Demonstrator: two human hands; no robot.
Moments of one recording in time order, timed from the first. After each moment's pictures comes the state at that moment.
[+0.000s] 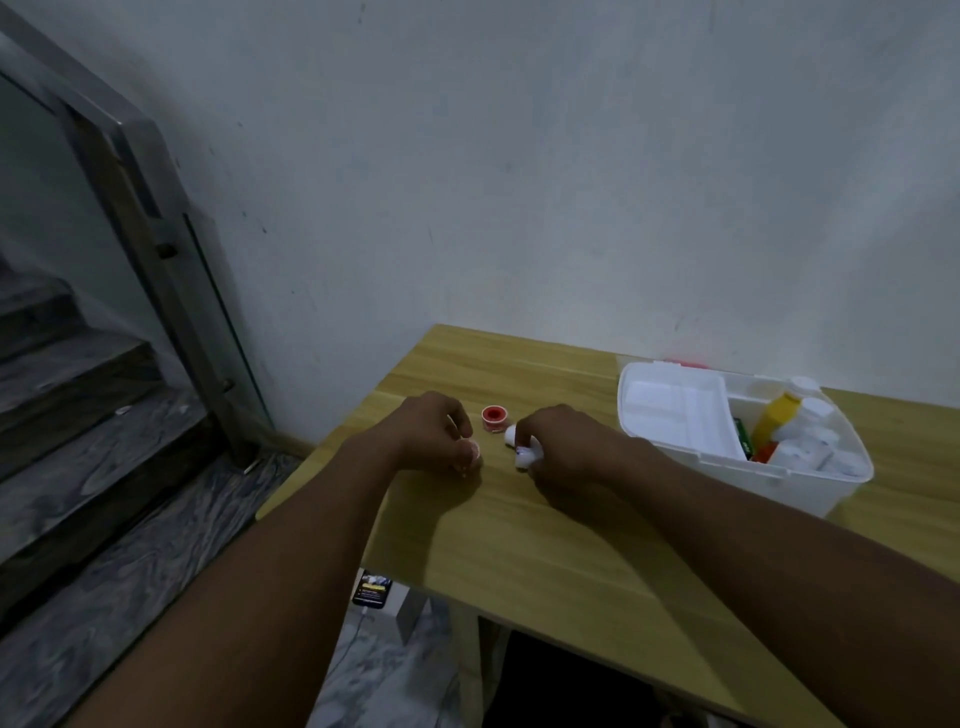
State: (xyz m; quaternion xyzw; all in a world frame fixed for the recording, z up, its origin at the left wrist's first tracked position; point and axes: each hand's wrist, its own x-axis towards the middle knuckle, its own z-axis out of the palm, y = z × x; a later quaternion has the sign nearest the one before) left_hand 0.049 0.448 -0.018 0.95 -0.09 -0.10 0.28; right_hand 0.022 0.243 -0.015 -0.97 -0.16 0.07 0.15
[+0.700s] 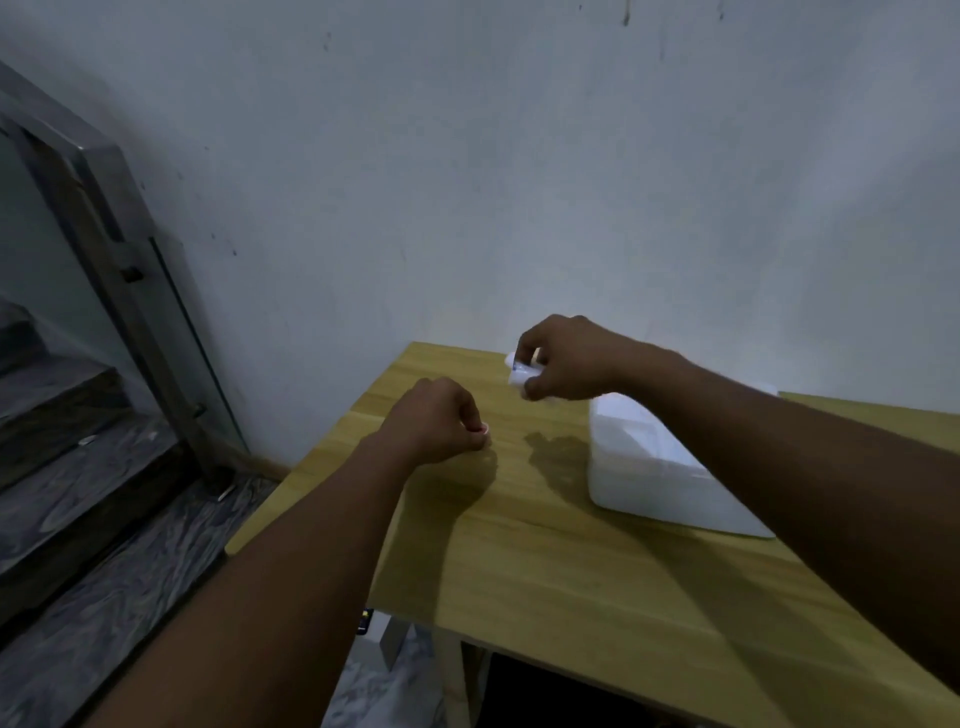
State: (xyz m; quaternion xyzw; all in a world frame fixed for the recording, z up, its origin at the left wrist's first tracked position) left_hand 0.063 0.410 -0.003 0.96 -0.17 0.06 0.23; right_hand 0.029 0.214 0.095 -0.97 -0.15 0.01 0.19
